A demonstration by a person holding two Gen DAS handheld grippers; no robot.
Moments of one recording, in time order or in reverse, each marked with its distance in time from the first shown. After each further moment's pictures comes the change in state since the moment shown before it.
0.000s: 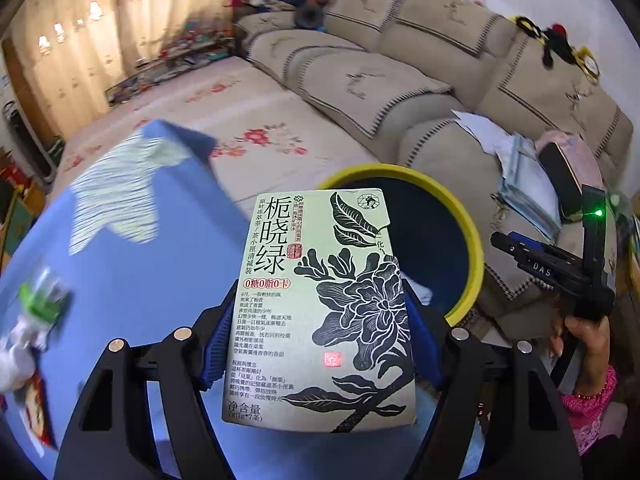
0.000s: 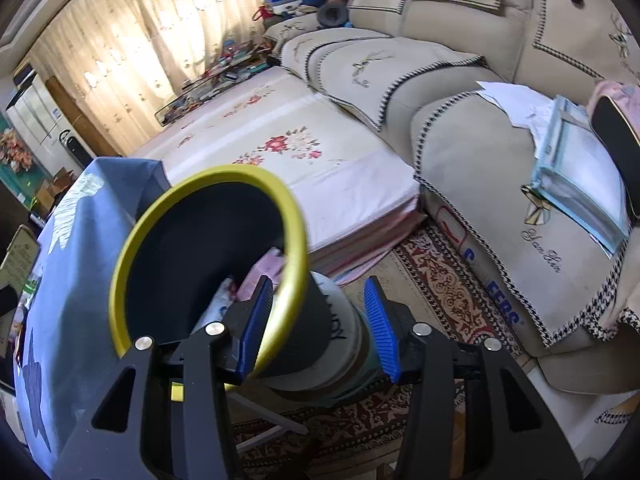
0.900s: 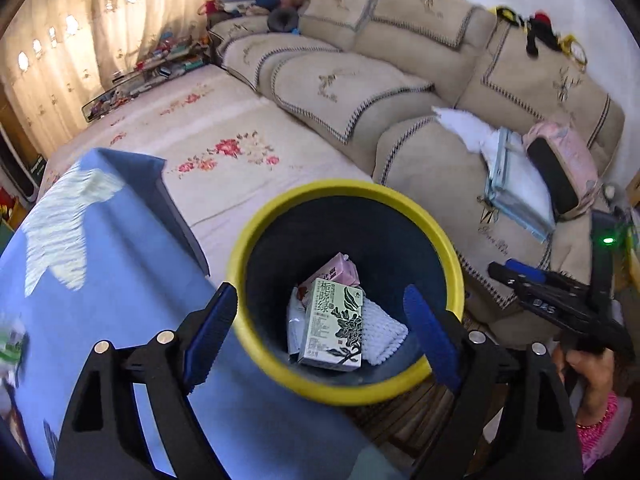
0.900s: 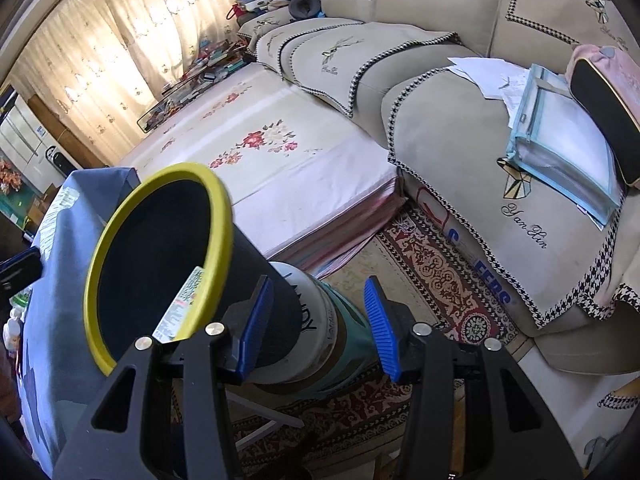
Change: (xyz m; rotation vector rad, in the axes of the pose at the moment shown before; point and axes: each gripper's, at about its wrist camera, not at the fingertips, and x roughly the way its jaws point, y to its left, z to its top) left arm 0.042 -0.040 0.025 0.021 -0.042 -0.040; right arm 0.006 -0.033 -0.007 0.047 0.029 -0.011
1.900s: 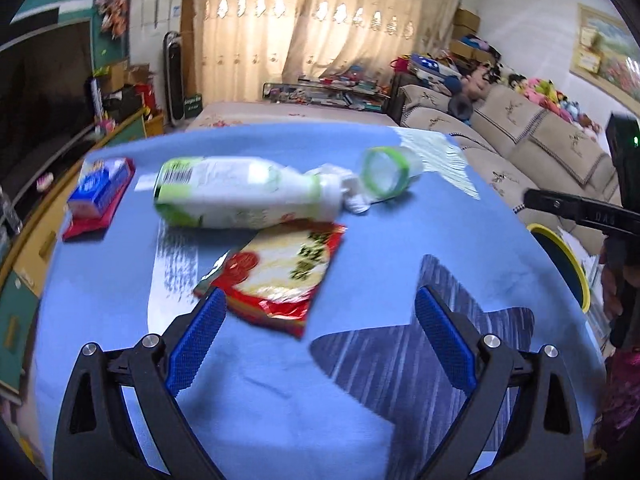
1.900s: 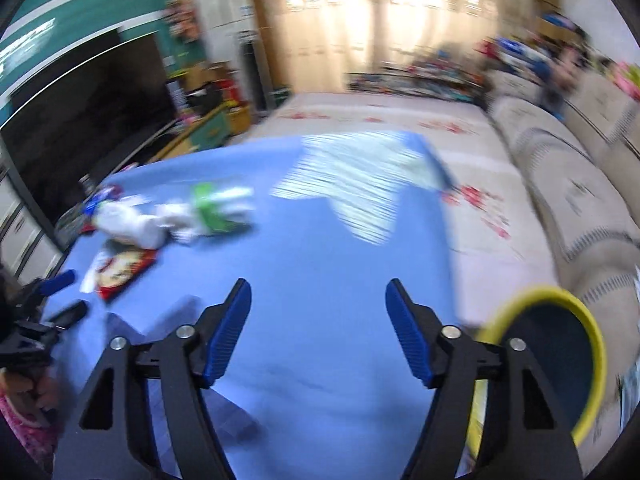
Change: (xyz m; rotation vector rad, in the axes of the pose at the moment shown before) left arm -0.190 0.317 -0.275 -0.485 -0.249 0.304; right arm -0.024 0.423 -0.052 -0.720 -0.006 0.371
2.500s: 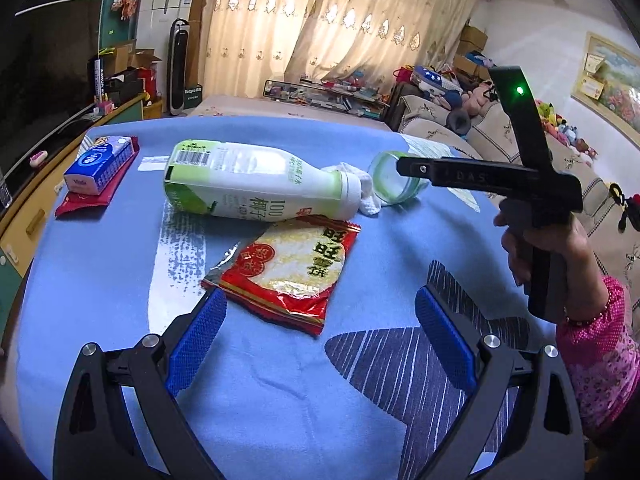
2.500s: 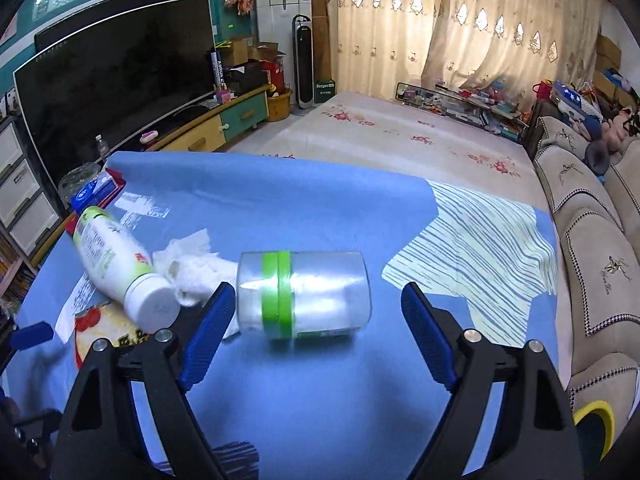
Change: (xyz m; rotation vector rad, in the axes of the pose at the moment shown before) left arm 0.003 0.009 -0.007 -0.058 -0.010 -0.042; right arm 0.118 0.081 0.068 -0.170 0.016 0.019
